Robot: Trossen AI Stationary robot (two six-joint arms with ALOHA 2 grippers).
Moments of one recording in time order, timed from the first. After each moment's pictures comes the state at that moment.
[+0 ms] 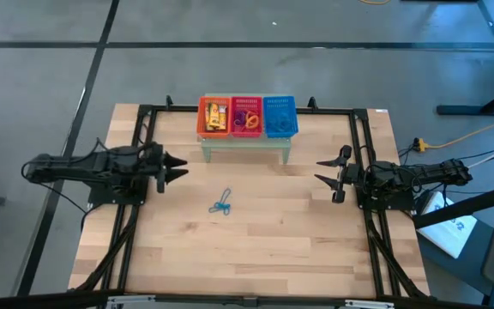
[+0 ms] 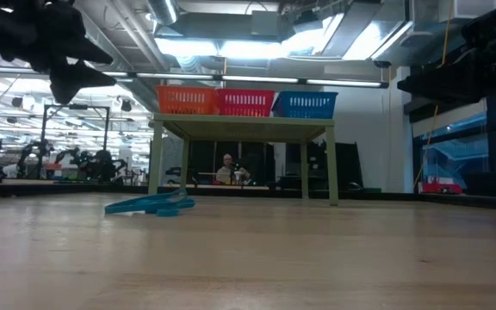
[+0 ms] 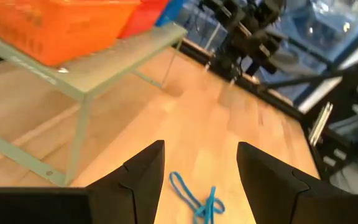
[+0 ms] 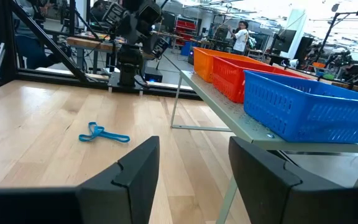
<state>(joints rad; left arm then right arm) -0.03 0.26 0.31 -0.31 -0.17 -0.50 0.19 0.09 0.02 0.06 0.38 -0.18</state>
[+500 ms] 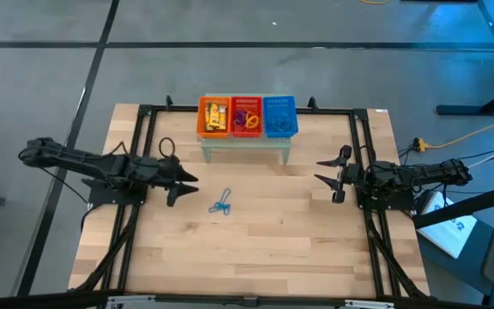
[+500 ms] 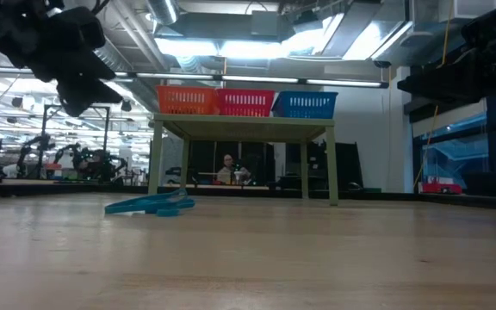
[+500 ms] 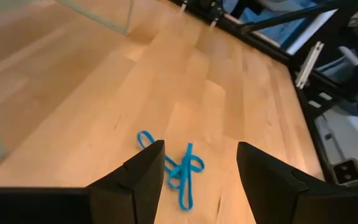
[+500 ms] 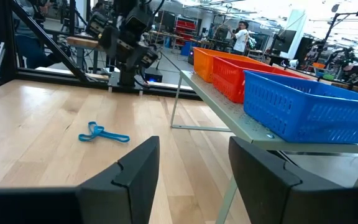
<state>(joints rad) -0.16 0.58 0.31 -0.13 -0.11 -0.51 0.19 0.09 0.02 0.06 0.38 -0.18</state>
